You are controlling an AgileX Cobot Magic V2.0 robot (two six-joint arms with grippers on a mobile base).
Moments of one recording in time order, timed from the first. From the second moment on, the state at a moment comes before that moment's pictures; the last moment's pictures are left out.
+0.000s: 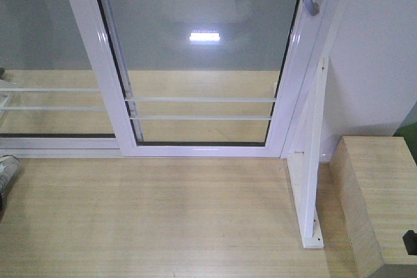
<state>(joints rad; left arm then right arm) -0.02 -0.01 0.03 -0.05 0.07 0.07 -0.07 -0.01 0.03 -0.06 0.13 -0.01</state>
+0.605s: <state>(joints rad) -0.02 -0.01 0.03 -0.05 0.07 0.07 -0.07 -0.01 0.03 -0.06 0.13 -0.01</state>
